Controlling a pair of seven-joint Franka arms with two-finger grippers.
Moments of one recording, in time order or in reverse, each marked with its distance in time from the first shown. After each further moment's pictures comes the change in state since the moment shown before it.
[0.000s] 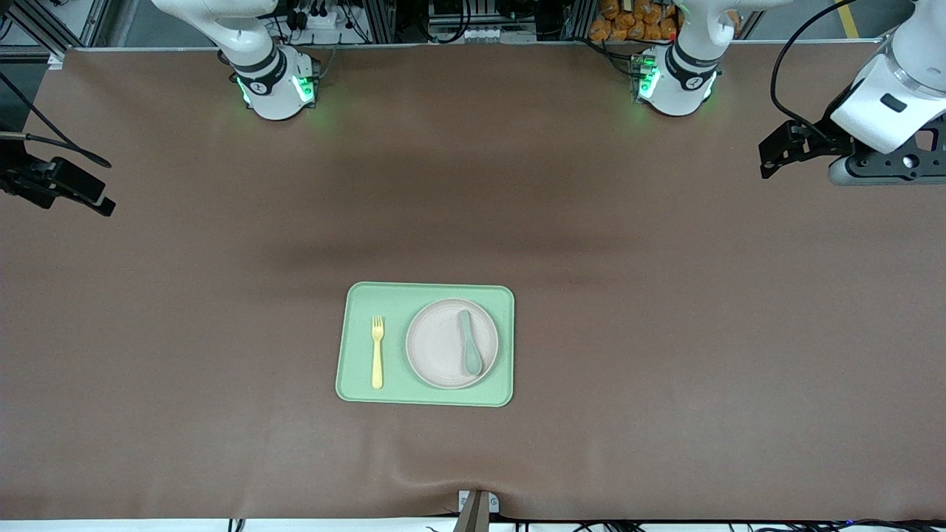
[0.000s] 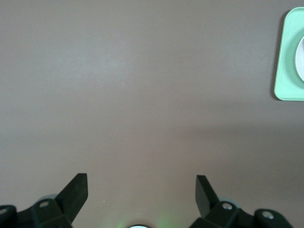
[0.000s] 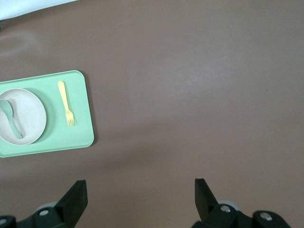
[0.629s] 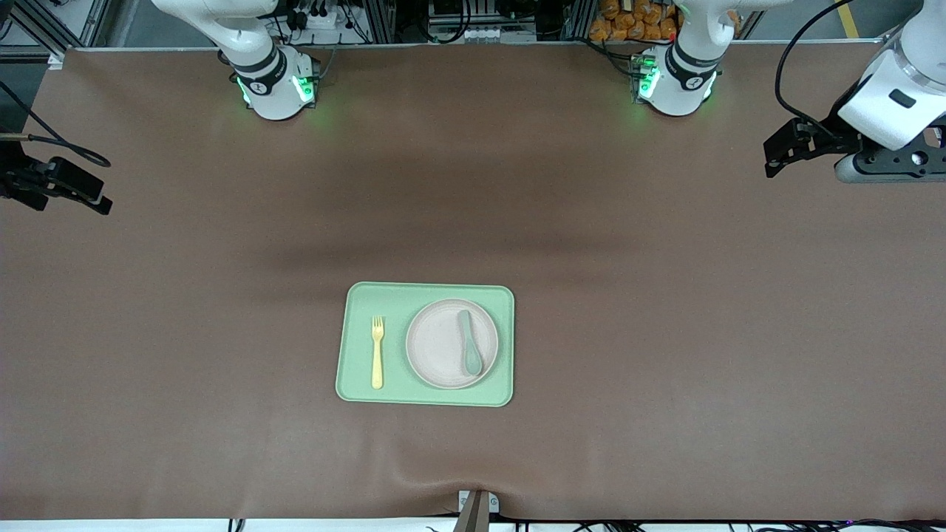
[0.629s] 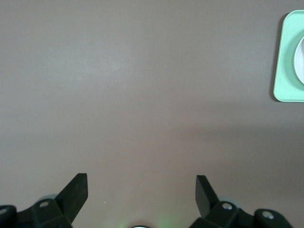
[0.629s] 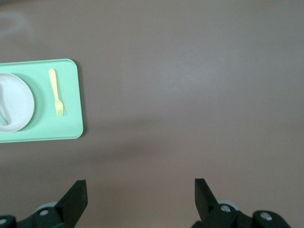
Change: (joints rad) left arm 0.003 0.000 0.006 0.016 0.000 -0.007 0.002; right arm 0.000 0.013 0.002 0.012 -0.049 -0.032 -0.080
